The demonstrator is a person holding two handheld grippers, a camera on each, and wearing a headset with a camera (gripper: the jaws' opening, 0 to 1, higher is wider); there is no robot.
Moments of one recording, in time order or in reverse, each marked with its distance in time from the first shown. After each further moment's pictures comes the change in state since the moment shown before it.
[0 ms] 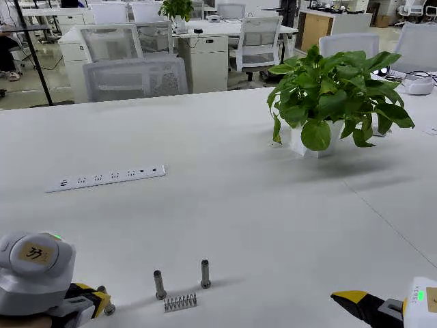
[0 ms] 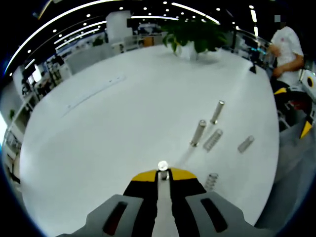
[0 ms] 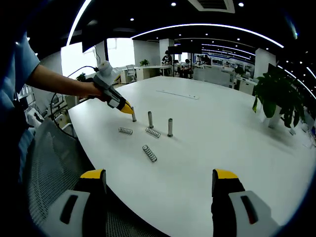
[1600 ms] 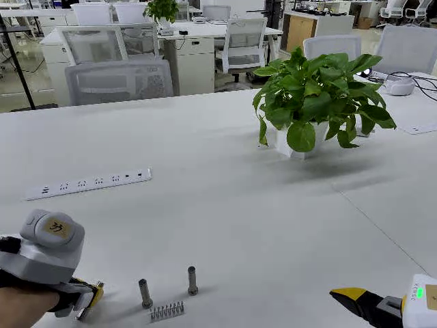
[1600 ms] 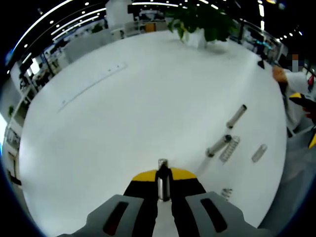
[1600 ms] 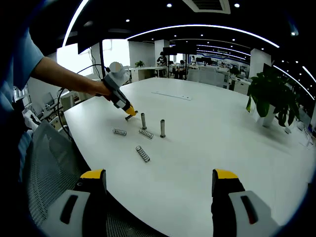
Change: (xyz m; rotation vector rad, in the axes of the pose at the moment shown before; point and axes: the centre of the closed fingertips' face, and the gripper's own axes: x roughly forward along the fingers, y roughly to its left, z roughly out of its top) left arm 0.027 0.017 0.012 -0.022 0.130 0.003; right arm -0.007 -0.011 0.002 0.012 -0.009 -0.042
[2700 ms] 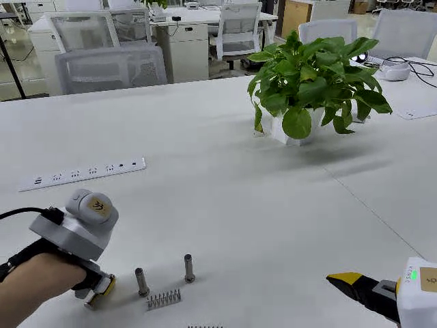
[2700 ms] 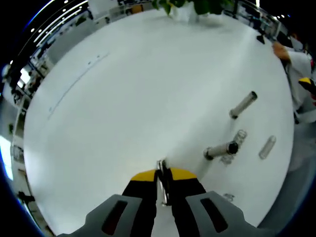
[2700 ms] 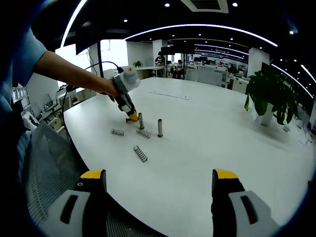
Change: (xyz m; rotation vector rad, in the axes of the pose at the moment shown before) left arm 0.033 -0.013 0.002 0.127 0.217 0.016; right arm -0.002 -0.008 -0.001 0.012 -0.001 -0.015
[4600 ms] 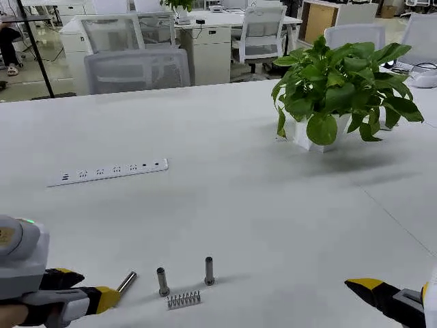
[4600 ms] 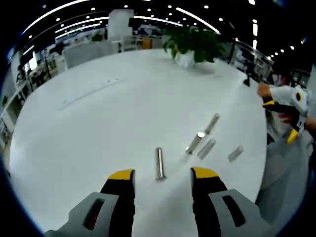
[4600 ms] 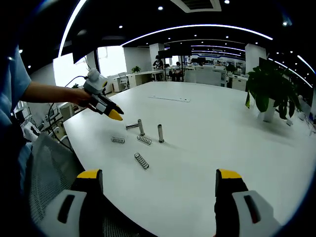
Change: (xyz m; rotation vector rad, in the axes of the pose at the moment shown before) left arm -0.065 -0.002 -0.019 -0.160 -0.372 -0.135; right arm 0.008 0.000 0.009 0.066 -0.035 0.022
